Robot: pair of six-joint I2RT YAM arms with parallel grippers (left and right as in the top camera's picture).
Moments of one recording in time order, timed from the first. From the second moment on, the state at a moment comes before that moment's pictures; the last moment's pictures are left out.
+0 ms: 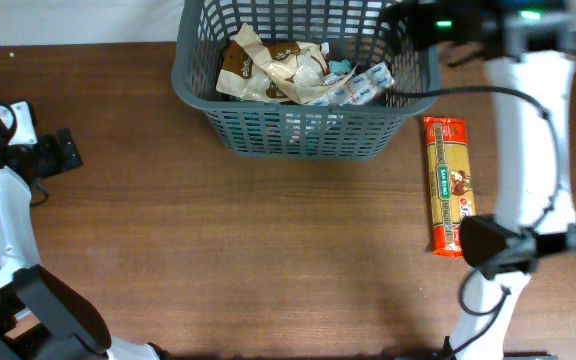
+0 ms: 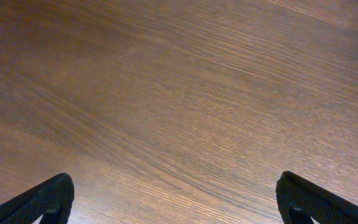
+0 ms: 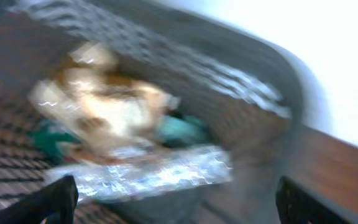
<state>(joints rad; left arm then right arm) 0.54 1.71 1.40 -0.66 0.07 0.18 0.08 2.14 2.72 -1.34 -0.22 -0.21</state>
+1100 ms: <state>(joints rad) 0.60 1.71 1.40 -0.65 0.07 0.18 -0.43 2.11 1.72 -1.69 -0.22 -0.24</state>
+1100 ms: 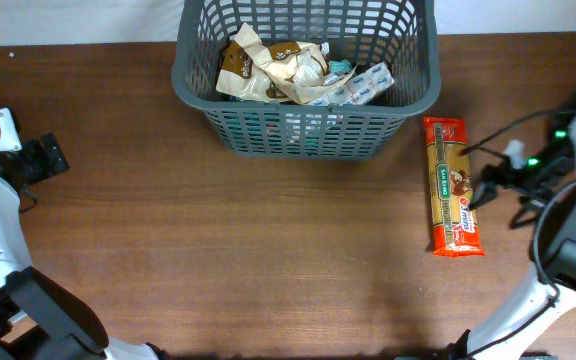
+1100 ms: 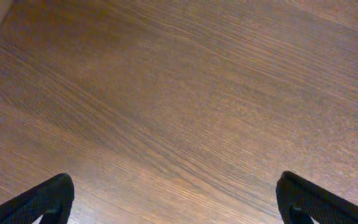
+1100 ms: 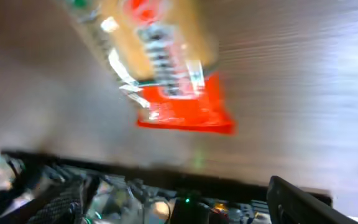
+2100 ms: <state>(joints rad) 0.60 1.71 1.40 -0.63 0.08 0.18 -0.13 2.07 1.55 -1.06 0.00 -0.29</state>
